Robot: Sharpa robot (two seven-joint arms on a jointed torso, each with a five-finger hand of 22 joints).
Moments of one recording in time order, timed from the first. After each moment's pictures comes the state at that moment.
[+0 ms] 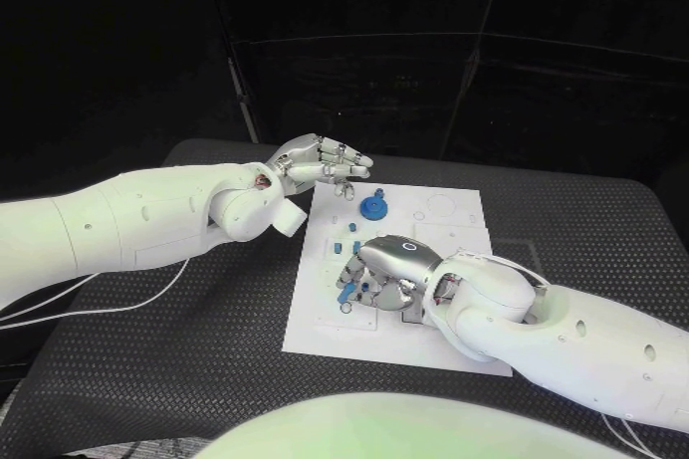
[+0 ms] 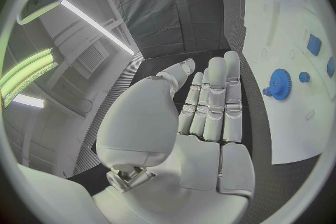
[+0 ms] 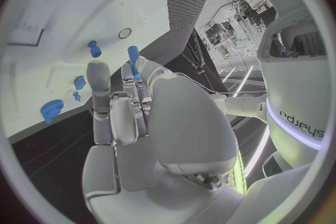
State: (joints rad) left arm 1.25 -0.78 -0.18 1.35 -0.14 -0.01 0.38; left_hand 1.34 -0.09 0.37 -0.02 0.18 0.91 0.21 0.24 0.07 0.92 0.13 0.48 0.08 1.16 0.05 0.95 0.51 0.18 1.04 0.14 0.65 0.69; right arm 0.91 -0.63 0.07 1.71 -1.69 -0.17 -0.11; right_hand 1.56 -0.09 0.37 0.11 0.16 1.11 0.15 0.09 0.07 1.19 0.07 0.20 0.07 1.46 0.00 1.39 1.22 0.16 1.16 0.09 1.15 0.64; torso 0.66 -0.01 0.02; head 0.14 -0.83
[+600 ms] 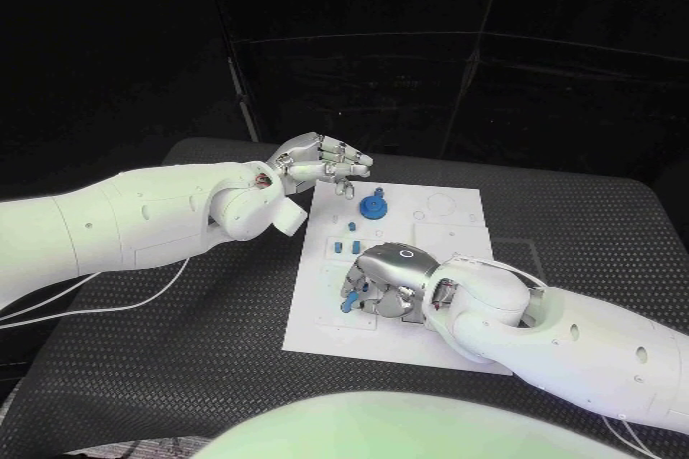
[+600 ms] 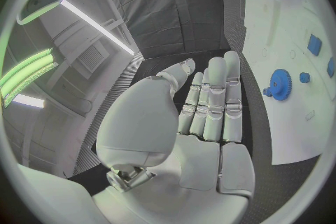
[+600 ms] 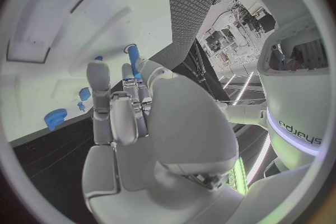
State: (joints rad) left arm 1.25 -0.78 -0.18 1.35 -0.14 -0.01 0.38; left_hand 1.34 -0.09 0.37 -0.02 0.18 0.91 0.21 0.24 0.07 0.92 0.13 0.48 0.08 1.16 0.05 0.95 0.51 0.18 1.04 0.14 0.65 0.69; right arm 0.90 -0.62 0.06 1.69 -1.73 -0.12 -0.11; right_hand 1.55 -0.09 0.37 0.11 0.16 1.11 0.15 0.09 0.07 1.19 0.07 0.19 0.07 1.46 0.00 1.39 1.22 0.16 1.16 0.09 1.15 0.64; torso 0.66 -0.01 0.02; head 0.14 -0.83
